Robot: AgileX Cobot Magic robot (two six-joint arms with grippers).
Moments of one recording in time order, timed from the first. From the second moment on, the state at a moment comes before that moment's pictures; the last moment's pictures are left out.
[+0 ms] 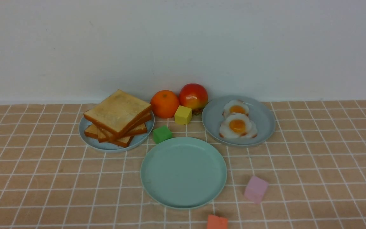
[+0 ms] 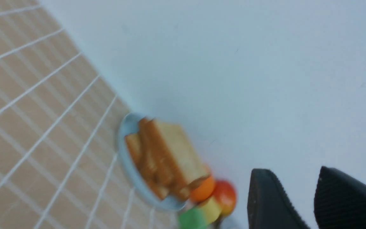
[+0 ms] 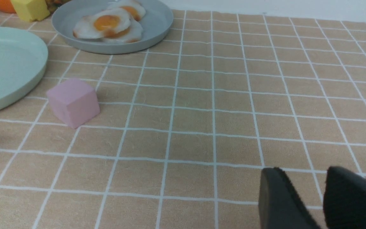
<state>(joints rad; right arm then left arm) 0.04 -0.01 0.02 0.00 0.38 -0.05 0.00 -0.01 0.03 -0.39 -0.04 -0.57</state>
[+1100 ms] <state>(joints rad) 0.08 0.40 -0.76 0.38 0.96 -0.18 -0.32 1.55 -1.17 -0.09 0.72 0.11</state>
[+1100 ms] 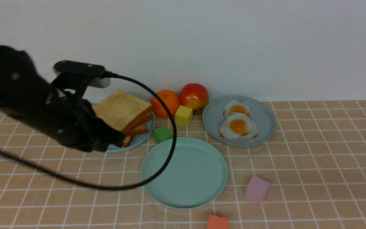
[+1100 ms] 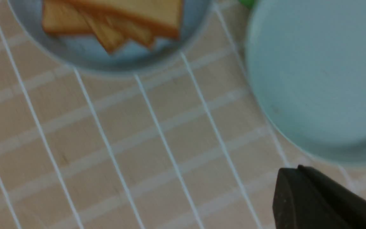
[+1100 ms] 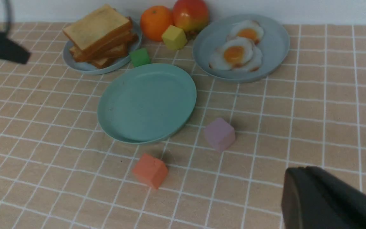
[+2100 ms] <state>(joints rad) 0.14 0.40 -0.82 0.39 1.00 -0.18 -0.33 2.03 -1.54 0.24 0.61 0.14</state>
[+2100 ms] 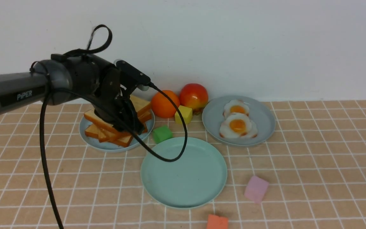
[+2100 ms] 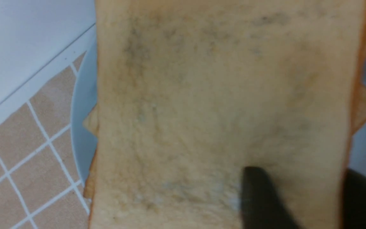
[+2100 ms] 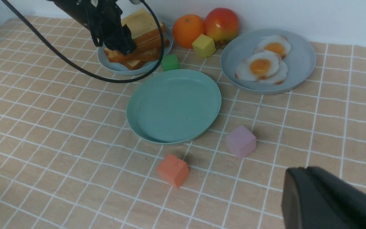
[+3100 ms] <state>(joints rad) 0.14 0.40 -0.82 0.43 1.01 -0.18 -0.70 1.74 -1.11 0.18 0.43 0.30</state>
